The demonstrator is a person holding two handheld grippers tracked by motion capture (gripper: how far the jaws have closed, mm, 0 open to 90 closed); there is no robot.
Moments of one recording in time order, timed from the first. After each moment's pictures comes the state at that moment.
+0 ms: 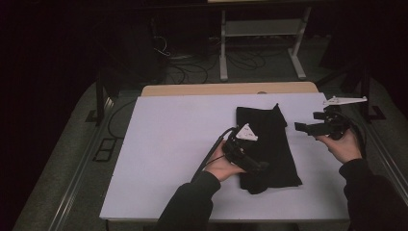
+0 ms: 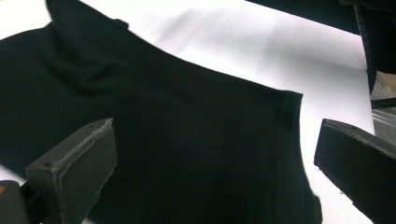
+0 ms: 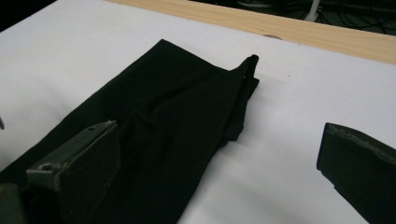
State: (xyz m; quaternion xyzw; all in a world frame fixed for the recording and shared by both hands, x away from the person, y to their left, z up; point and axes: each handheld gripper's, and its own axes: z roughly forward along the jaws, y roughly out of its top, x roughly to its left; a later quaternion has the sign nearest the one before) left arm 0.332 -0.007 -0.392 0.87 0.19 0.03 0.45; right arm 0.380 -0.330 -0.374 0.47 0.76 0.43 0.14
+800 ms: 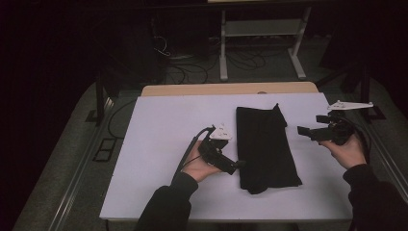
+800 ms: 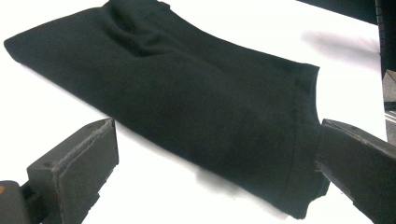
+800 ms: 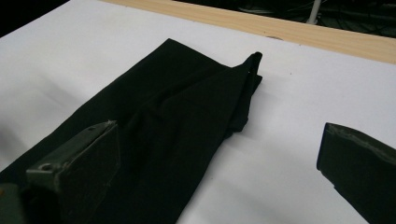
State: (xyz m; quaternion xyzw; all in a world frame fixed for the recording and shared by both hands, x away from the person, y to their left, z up) left arm 0.328 0.053 -0.386 0.87 0.22 0.05 0.44; right arm 0.362 -0.334 -0.374 0.47 0.75 0.44 0.15
